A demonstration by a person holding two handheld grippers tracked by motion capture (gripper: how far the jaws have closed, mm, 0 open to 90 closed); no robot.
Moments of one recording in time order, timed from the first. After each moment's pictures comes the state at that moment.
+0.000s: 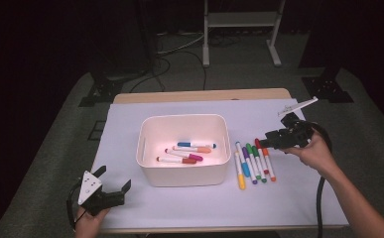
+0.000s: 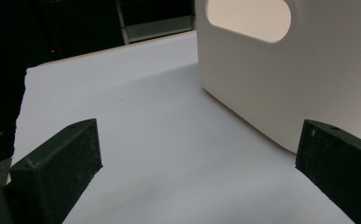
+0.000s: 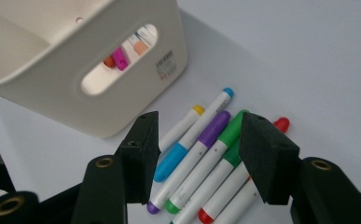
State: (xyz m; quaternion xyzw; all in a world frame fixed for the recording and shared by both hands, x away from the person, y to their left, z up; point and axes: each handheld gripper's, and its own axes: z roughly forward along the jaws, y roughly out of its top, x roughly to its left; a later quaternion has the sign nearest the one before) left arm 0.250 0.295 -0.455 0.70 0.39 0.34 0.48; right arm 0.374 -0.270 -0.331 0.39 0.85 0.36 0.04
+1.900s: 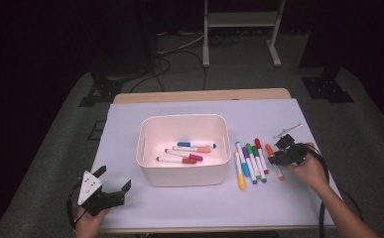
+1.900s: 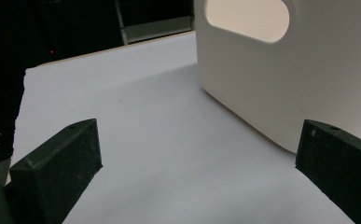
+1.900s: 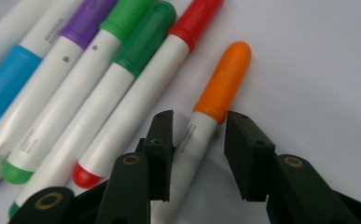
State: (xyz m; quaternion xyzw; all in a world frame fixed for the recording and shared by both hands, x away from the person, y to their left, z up) left arm 0.250 0.295 -0.455 0.70 0.39 0.34 0.49; right arm 0.380 -0.286 -0.431 0.45 0.86 0.21 0.12
